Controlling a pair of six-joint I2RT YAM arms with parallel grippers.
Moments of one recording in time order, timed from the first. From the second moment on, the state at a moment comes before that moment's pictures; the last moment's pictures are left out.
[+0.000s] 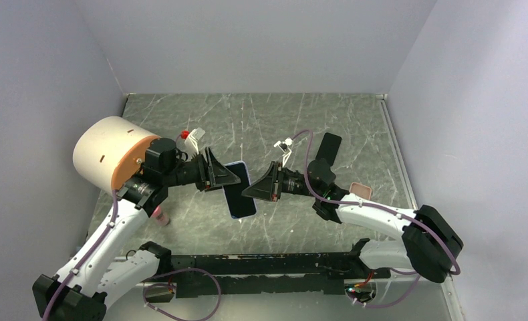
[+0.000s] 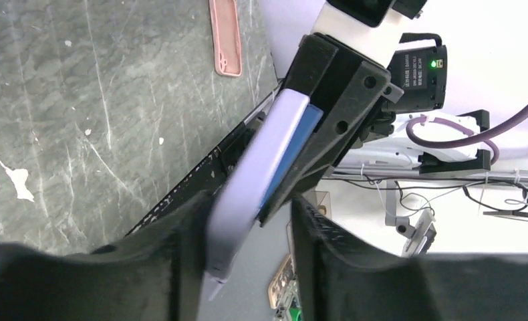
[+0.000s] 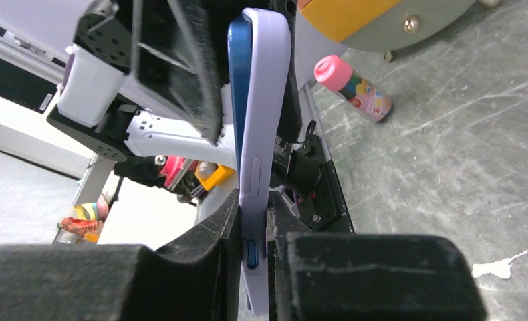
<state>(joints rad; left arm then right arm) -0.41 0.89 0.82 -0.34 0.76 -0.89 0.81 1.23 0.56 0.74 -0.63 0.96</state>
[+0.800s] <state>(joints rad) -0.41 0.85 0.64 0.07 0.79 -0.98 0.81 1.14 0.43 0.79 -0.69 1.07</state>
